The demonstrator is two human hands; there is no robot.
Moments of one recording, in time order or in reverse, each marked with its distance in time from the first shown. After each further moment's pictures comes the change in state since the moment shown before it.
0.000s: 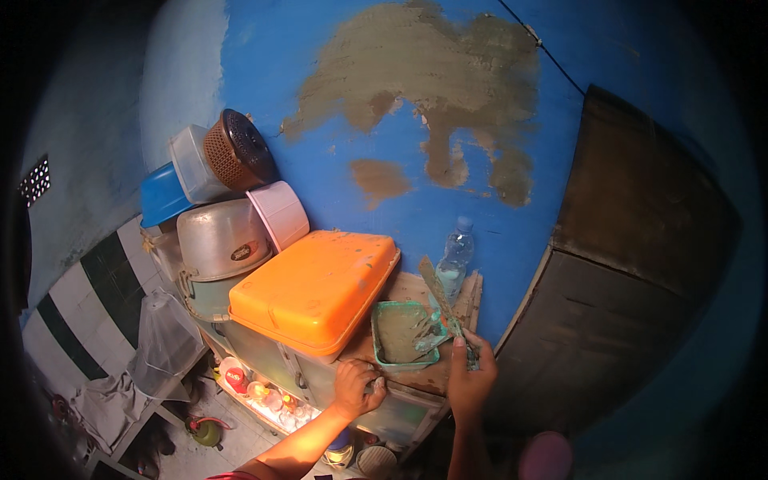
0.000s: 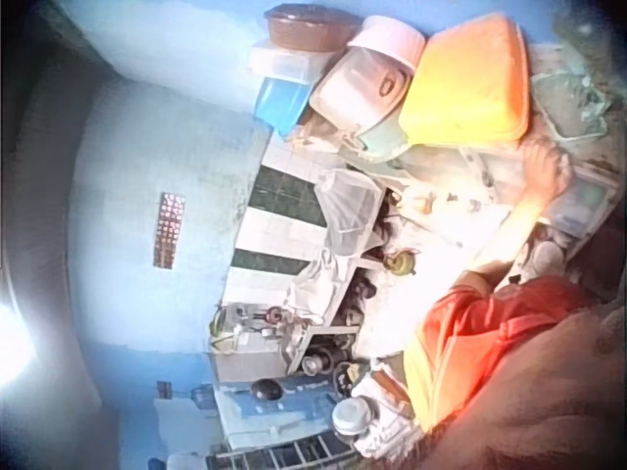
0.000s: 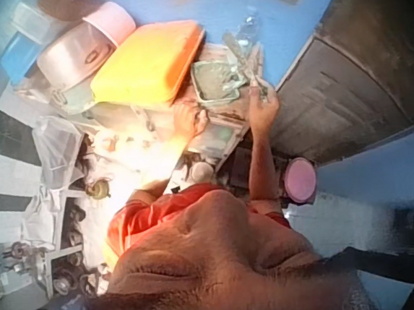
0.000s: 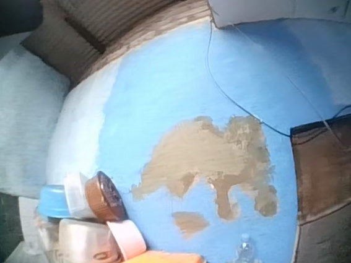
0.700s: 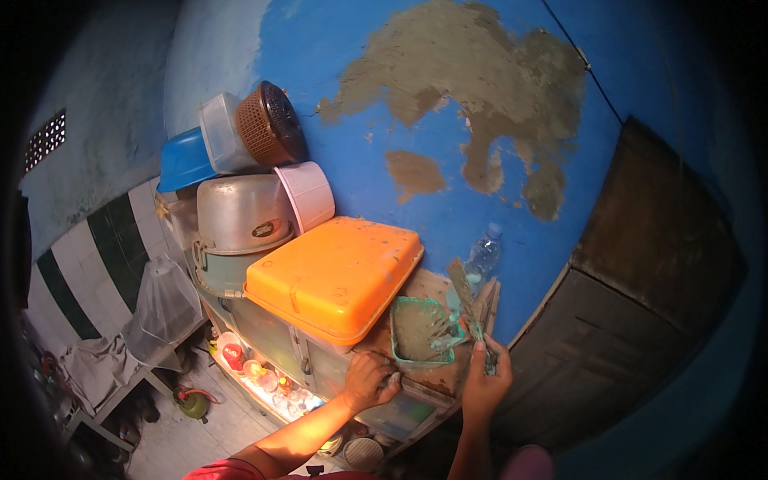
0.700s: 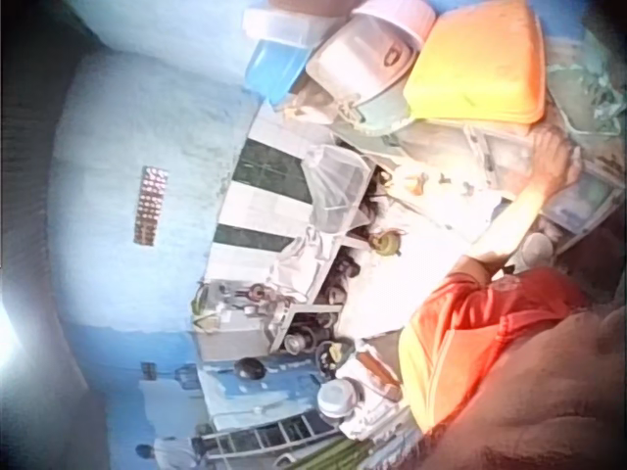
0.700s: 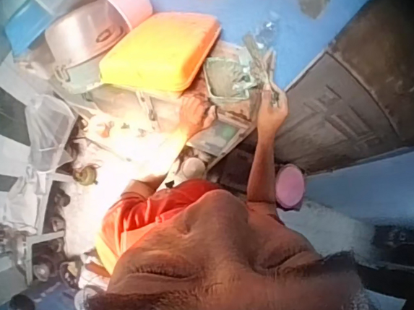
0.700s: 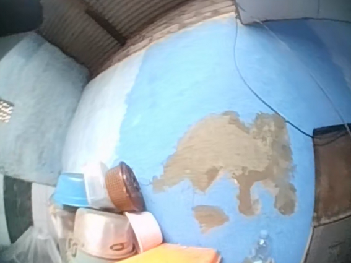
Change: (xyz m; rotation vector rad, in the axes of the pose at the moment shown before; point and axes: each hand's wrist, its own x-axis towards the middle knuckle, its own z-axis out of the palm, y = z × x) left_hand 0.003 -0.001 -0.004 -0.019 0.003 -0.008; right_hand -0.001 -0.001 0.003 0.027 0.006 0.024
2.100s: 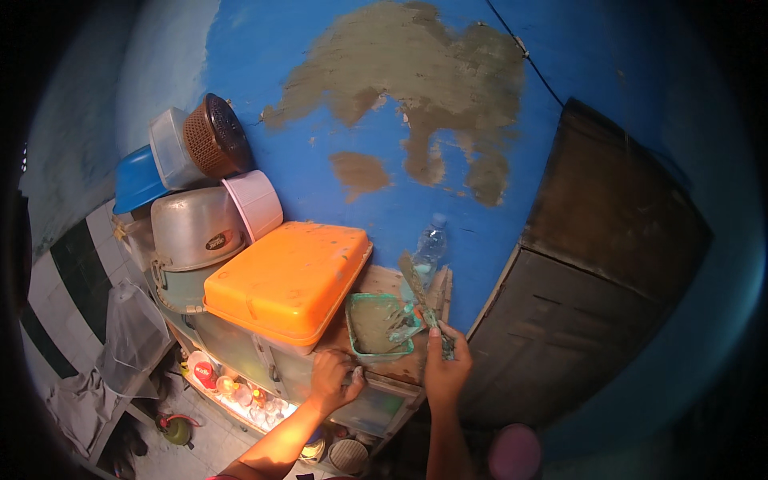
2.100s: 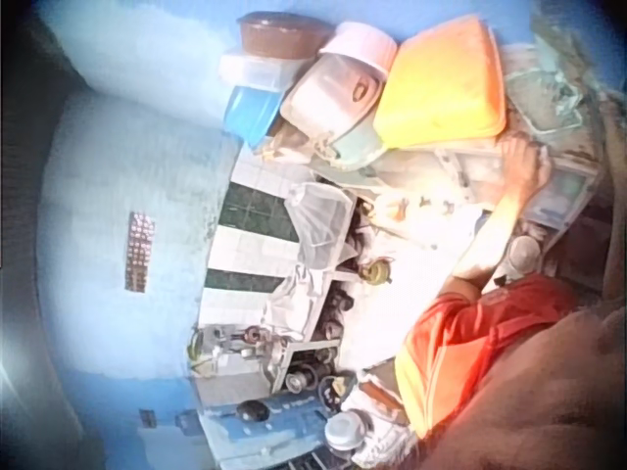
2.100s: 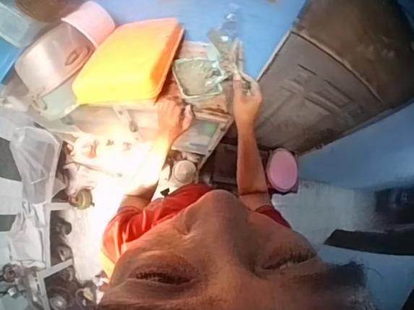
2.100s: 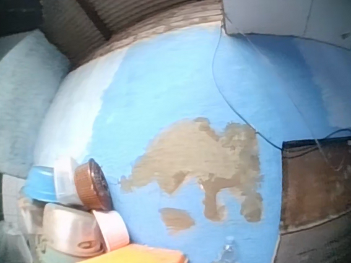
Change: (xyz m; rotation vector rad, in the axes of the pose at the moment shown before) left_hand 0.011 0.010 -0.007 -0.020 -0.032 -0.044; right_hand -0.002 0.004 0.001 -0.036 0.028 -0.049
